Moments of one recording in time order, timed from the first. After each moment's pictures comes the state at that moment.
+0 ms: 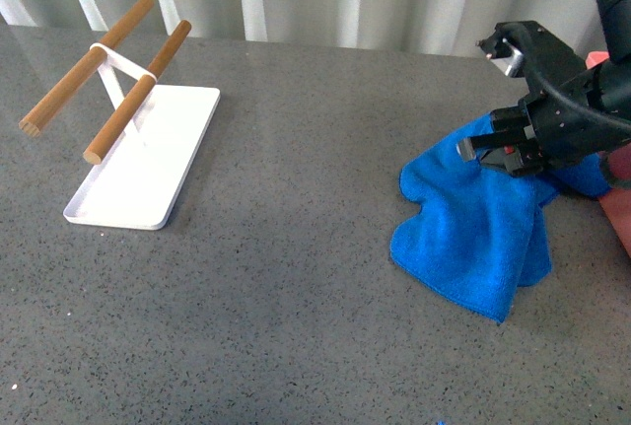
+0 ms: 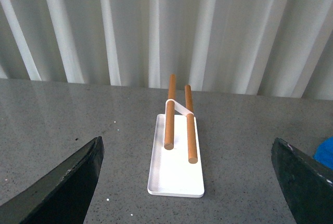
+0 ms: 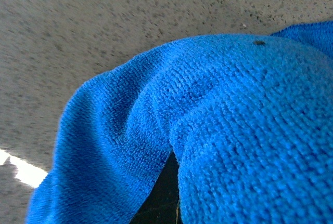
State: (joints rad) left arm 0.00 0.00 0.02 0.00 0.00 0.00; right arm 0.15 2.12 1.14 -0.01 -0.13 -0.16
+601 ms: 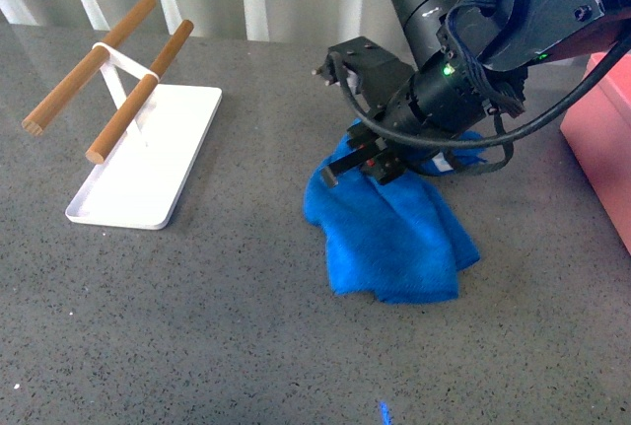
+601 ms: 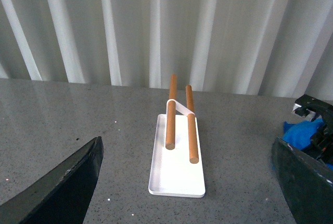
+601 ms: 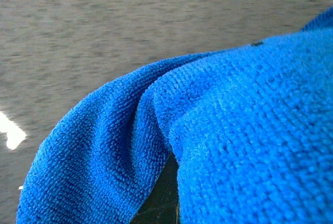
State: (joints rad) left arm 0.00 0.00 0.02 0.00 0.00 0.00; right arm 0.38 2.29 1.39 -0.11 -0.11 -0.23
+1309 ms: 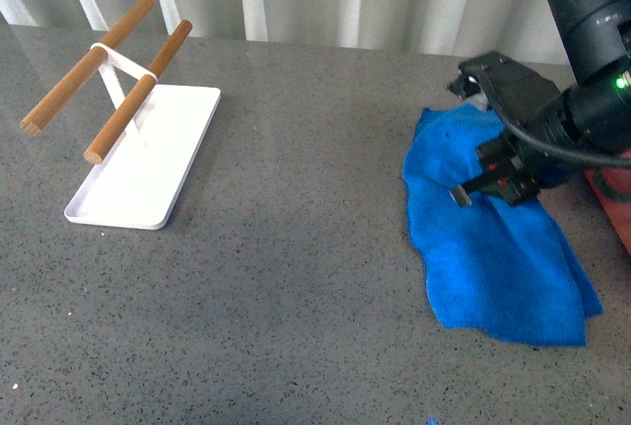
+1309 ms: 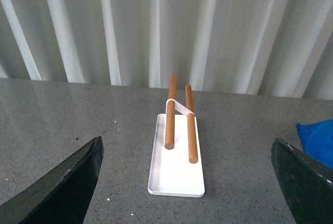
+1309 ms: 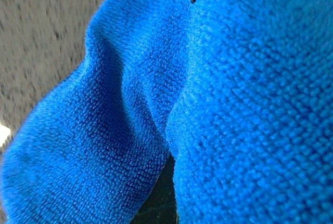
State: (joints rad) left arm 0.00 0.00 0.02 0.00 0.00 0.00; right arm 0.20 2.12 1.15 -0.08 -0.07 -0.31
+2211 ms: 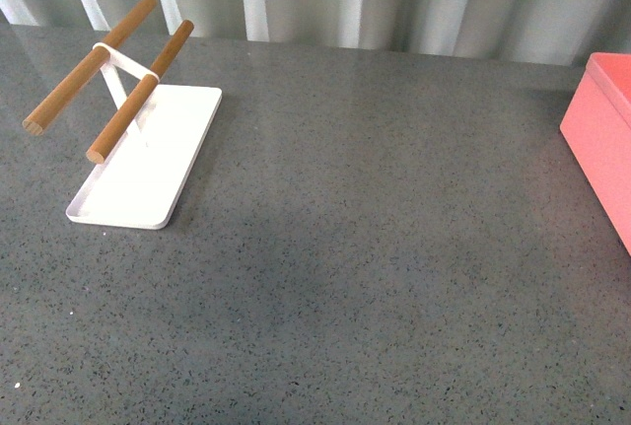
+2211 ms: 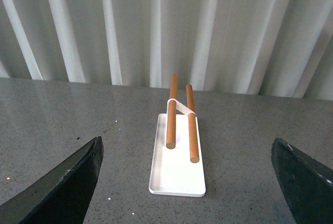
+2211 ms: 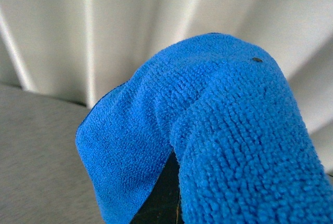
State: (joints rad) left arm 0.00 0.00 0.02 0.00 0.00 0.00; right arm 0.19 1.60 1.25 0.09 0.29 -0.20
